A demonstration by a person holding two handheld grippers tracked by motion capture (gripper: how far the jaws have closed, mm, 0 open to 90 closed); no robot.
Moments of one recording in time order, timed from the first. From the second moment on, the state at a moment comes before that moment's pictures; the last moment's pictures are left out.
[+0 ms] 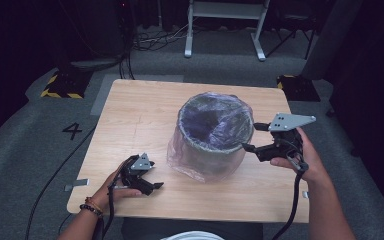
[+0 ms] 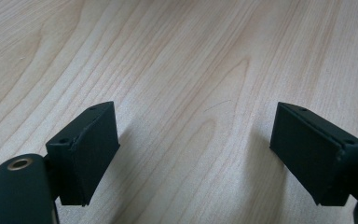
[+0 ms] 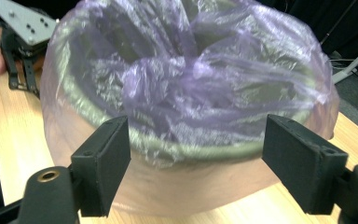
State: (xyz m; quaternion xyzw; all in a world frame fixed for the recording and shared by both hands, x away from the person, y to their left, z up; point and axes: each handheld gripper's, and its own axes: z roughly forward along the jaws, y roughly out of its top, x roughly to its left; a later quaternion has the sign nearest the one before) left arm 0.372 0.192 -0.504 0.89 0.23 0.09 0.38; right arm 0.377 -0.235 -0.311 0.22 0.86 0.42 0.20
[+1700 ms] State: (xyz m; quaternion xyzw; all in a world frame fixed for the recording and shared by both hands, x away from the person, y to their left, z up) left arm 0.372 0.192 -0.504 0.89 0.23 0.09 0.38; right arm 0.361 -0.241 -0.421 0.24 0.88 0.32 0.23
